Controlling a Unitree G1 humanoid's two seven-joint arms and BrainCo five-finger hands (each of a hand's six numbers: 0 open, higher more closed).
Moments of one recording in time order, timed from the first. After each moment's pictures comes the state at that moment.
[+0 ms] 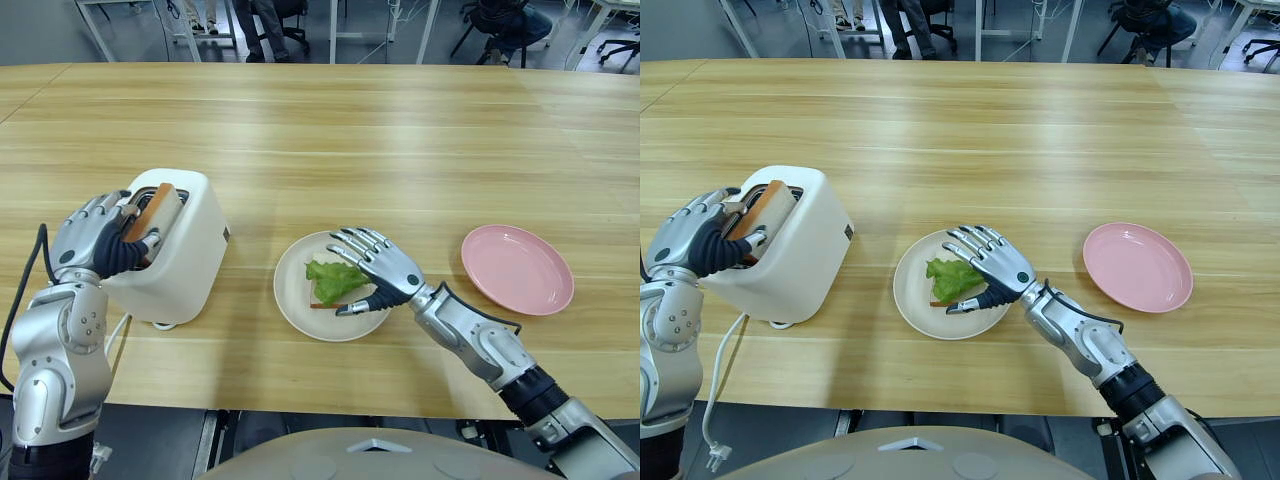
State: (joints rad) left arm 0.17 0.58 0.30 -0.45 0.87 0.25 -0.32; right arm -0.13 -0.54 0.47 -0.03 -0.99 -0.34 -0.28
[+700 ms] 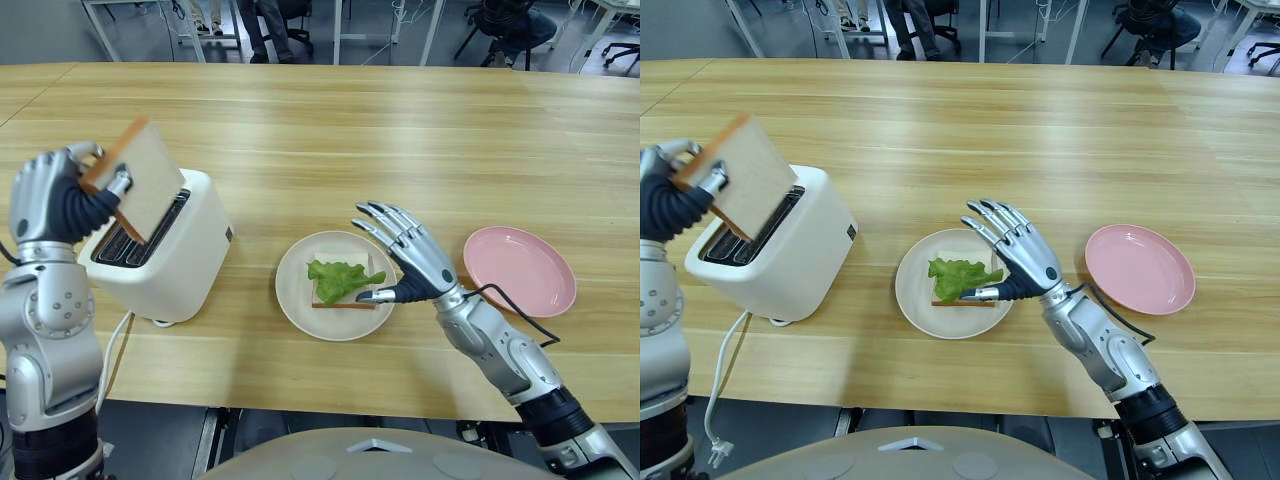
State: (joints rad) left arm 0.03 0.52 0.43 -0.59 0.64 0.16 -0.10; right arm 0.00 -0.53 0.27 -0.13 -0.88 -0.42 -0.38
